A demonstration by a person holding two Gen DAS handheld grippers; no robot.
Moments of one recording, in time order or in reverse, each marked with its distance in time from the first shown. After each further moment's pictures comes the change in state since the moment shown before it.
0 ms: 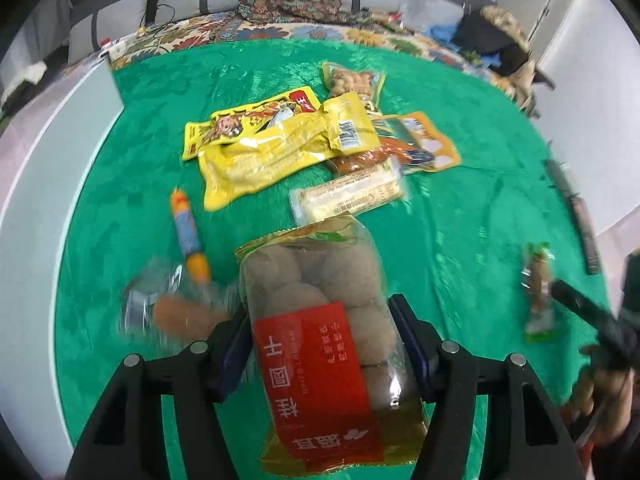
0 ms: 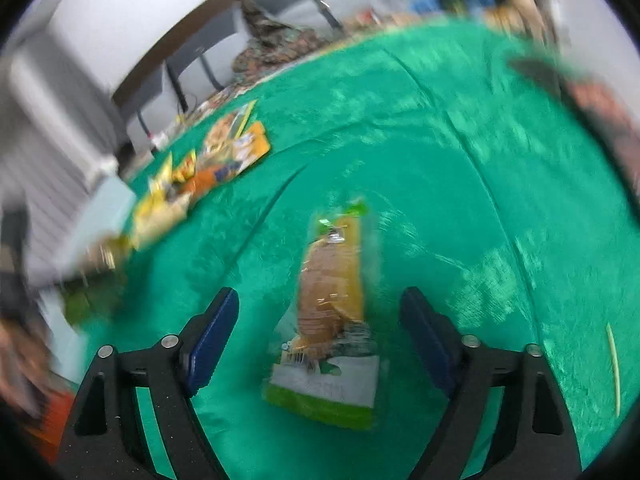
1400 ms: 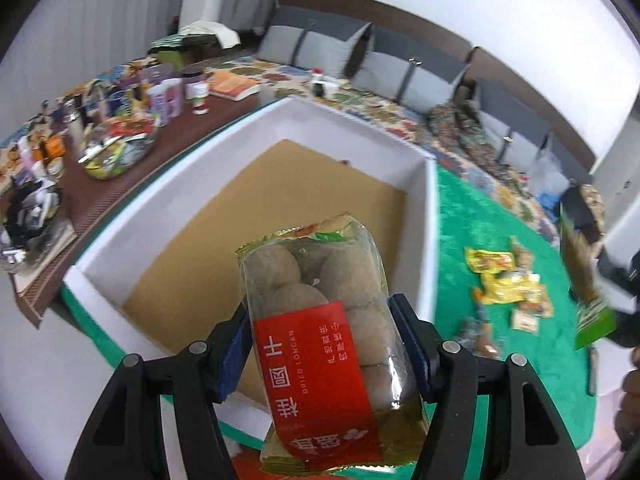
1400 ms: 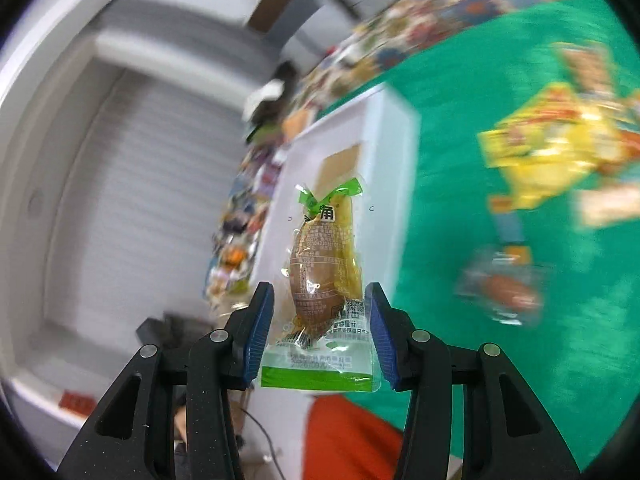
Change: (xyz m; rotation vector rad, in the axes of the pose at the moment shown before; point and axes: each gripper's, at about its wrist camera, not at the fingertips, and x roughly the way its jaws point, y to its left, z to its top) left arm -0.210 0.326 -0.102 -0.452 -0.319 0.200; right arm 0.061 0.412 0.011 -0.077 0.357 0.570
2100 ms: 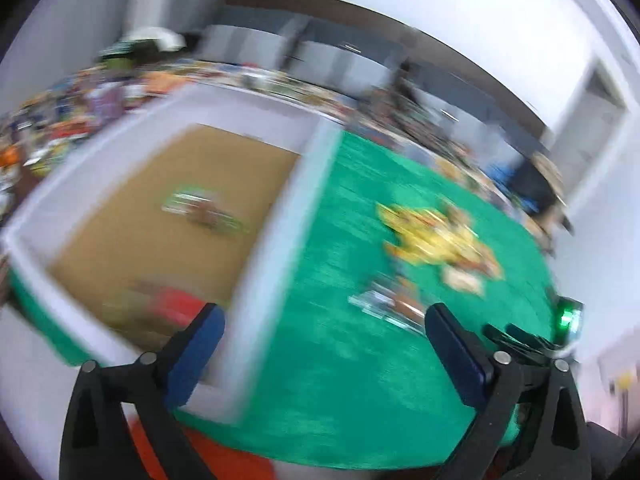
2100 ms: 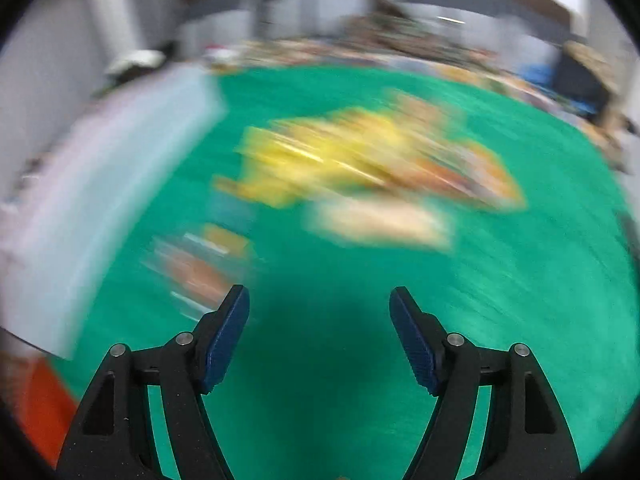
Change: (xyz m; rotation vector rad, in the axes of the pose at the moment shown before) left arm -0.004 -0.124 -0.076 0.120 0.021 -0.209; right arm -0.047 -0.170 -0.076 -0.298 -0.164 -0.855
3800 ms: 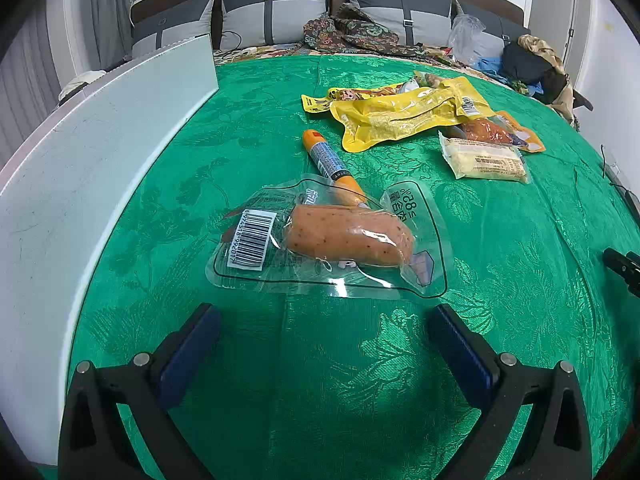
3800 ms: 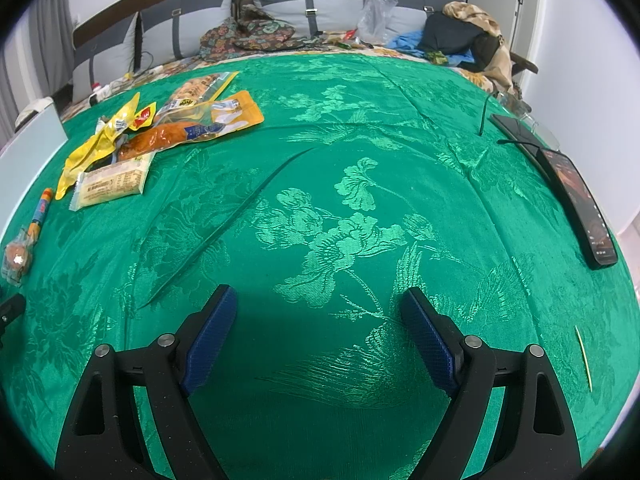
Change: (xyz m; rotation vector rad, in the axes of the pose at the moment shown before) left arm 0.192 -0.099 -0.068 0.304 0.098 0.172; right arm -0.012 -0.144 -0.055 0.196 -0.062 -0.214
